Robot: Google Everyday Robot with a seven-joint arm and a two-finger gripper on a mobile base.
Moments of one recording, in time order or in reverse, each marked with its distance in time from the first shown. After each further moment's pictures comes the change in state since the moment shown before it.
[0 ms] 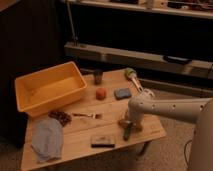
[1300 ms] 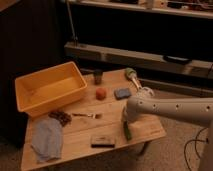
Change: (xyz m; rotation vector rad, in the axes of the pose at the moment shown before) arm 0.009 0.038 -0.051 -0.083 -0.073 -0.109
